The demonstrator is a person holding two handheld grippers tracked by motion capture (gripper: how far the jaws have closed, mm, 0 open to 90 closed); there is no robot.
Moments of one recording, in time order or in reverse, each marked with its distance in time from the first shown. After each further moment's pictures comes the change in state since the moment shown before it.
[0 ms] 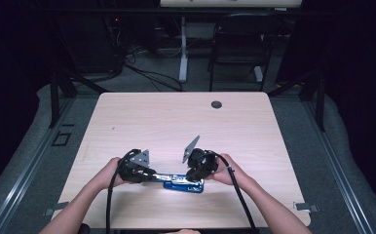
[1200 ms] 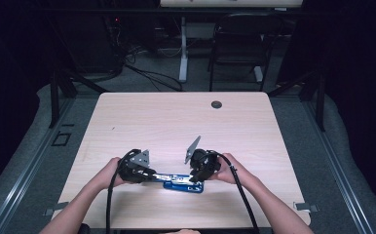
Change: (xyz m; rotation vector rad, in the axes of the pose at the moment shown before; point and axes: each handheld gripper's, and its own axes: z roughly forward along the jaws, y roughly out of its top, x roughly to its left) left arm 0.000 0.000 0.000 0.001 0.002 0.000; right arm -0.003 -0.006 -0.003 0.044 0.000 -0.008
